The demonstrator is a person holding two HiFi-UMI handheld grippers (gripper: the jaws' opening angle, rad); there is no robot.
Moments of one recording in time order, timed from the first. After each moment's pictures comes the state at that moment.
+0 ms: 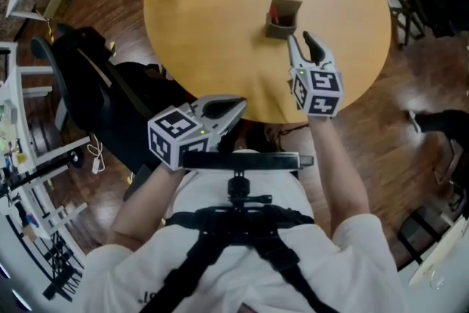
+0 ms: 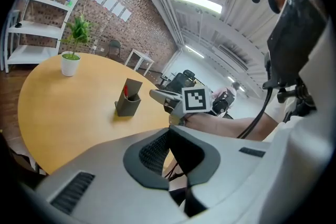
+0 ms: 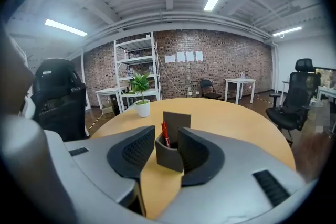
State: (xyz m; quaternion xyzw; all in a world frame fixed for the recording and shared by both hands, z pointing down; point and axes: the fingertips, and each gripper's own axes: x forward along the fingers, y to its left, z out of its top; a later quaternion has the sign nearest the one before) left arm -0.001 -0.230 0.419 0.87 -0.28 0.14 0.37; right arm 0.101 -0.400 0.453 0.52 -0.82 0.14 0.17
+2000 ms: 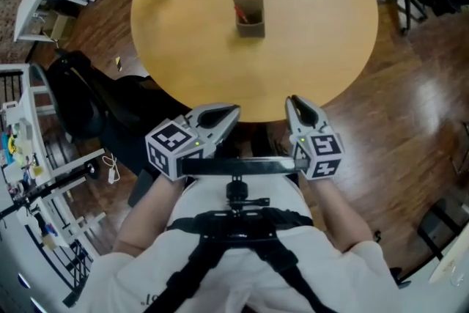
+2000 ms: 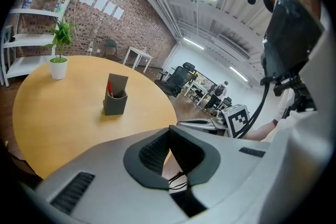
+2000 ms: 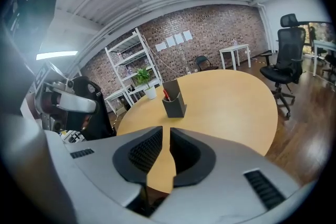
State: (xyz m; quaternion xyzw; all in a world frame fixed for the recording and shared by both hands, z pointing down) left arm 0.063 -0.215 0.427 0.87 -0.29 0.18 0.34; right arm 0.175 -0.237 0.484 0.48 -0.81 0.31 0.15
